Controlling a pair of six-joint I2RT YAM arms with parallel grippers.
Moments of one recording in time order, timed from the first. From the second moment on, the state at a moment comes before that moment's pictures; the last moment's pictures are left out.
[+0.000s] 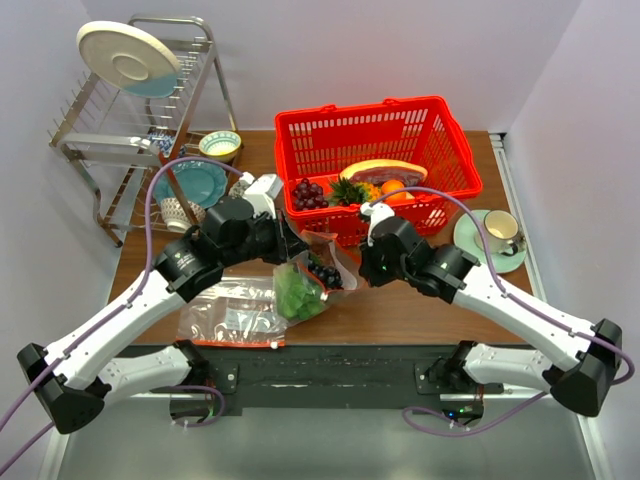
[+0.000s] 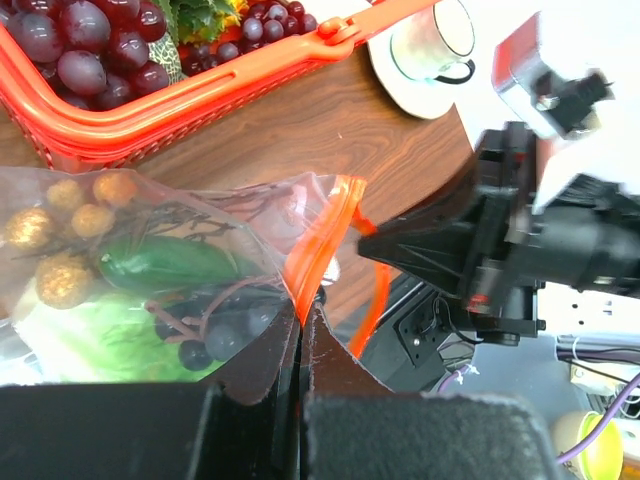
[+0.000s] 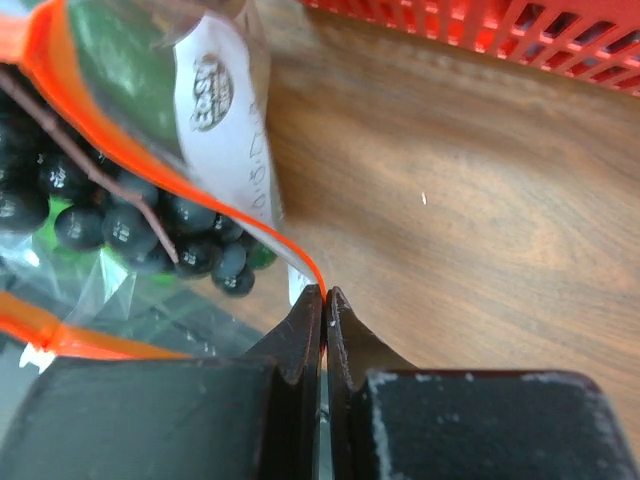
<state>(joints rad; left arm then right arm) -0.76 1.02 1.07 -0.50 0.10 -0.65 0.87 1.11 1.00 -0.68 0.14 0.42</state>
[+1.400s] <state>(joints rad) -0.76 1.08 1.06 -0.48 0.22 -0.65 0.87 0.99 1.21 -0.77 0.06 0.42</state>
